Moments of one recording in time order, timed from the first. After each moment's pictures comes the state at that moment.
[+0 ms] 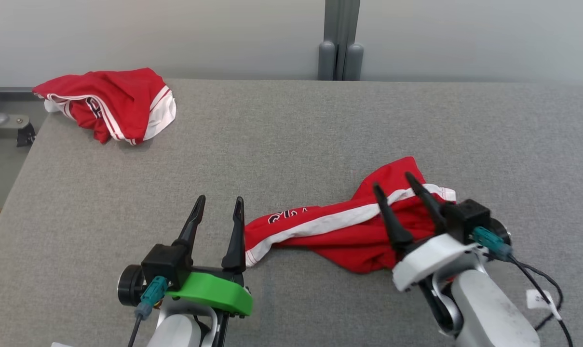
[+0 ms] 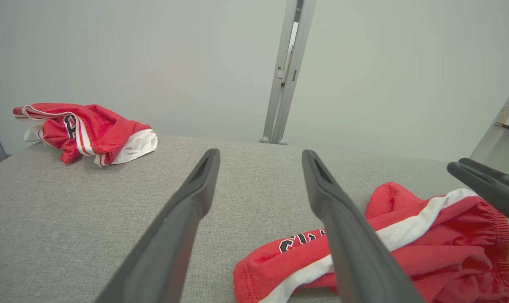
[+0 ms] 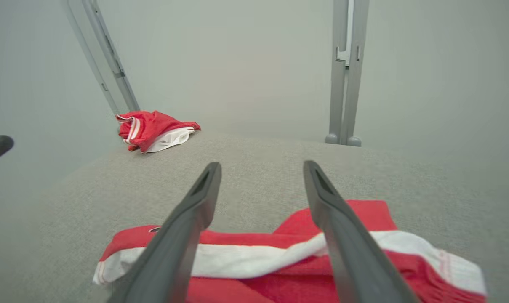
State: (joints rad) left arm -0.16 0.05 -0.36 0.23 -0.34 0.05 -0.26; right arm -0.31 -0.08 0.30 0.42 0.26 0.13 -0.26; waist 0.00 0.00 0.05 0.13
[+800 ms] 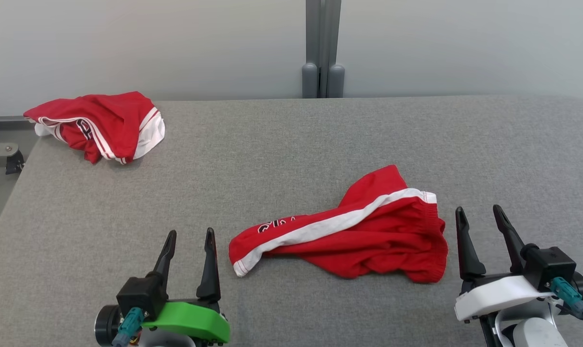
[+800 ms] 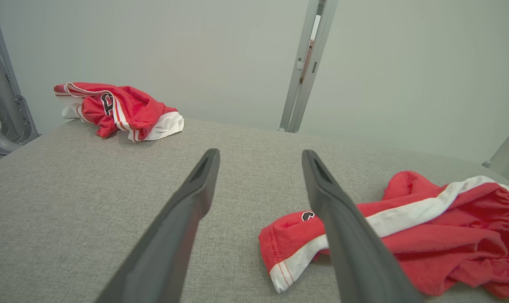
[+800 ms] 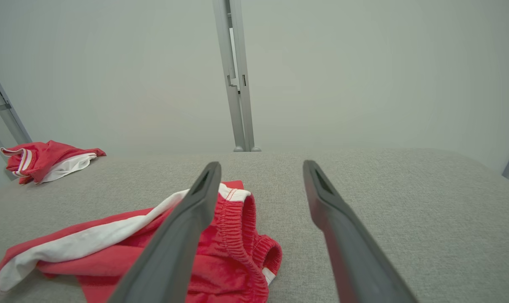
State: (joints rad) left arm -0.04 0.05 -0.26 0.22 -0.32 0.05 -0.26; right arm -0.03 -0.05 -0.04 0.18 0.13 0.13 -0.26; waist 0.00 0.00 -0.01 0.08
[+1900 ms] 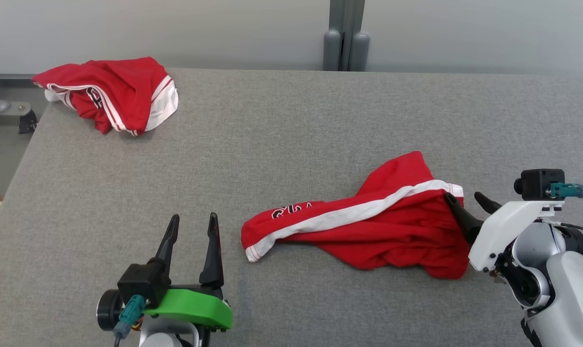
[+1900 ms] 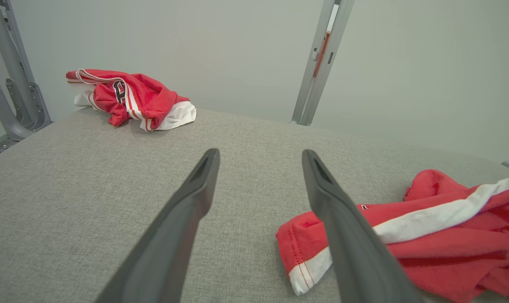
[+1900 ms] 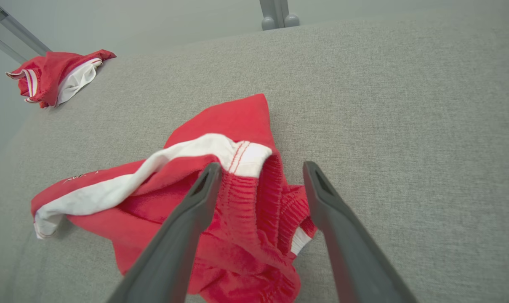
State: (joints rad) left arm -0.08 0.05 -0.27 0.21 -0.33 0.05 -0.26; right arm -0.24 -0.23 0.05 0.23 0.50 0.13 0.38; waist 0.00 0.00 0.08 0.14
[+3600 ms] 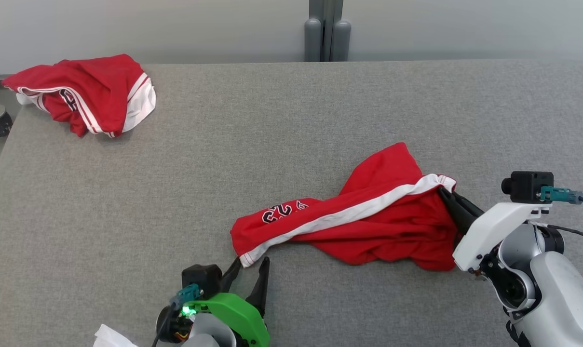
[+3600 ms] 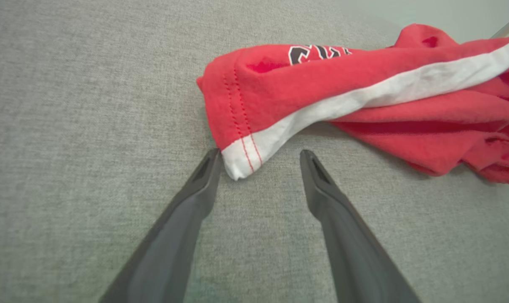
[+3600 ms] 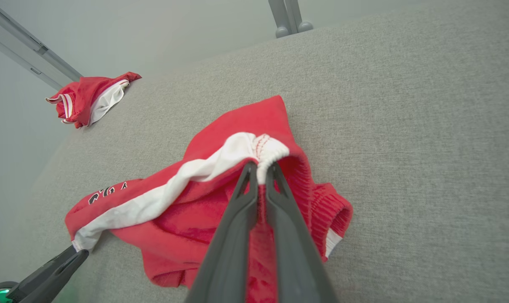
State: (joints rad) left arm -0.29 0.05 -0.62 0.71 -0.68 -0.02 -0.26; right arm -0.26 -0.25 0.16 0.26 0.64 0.13 0.25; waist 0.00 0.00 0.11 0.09
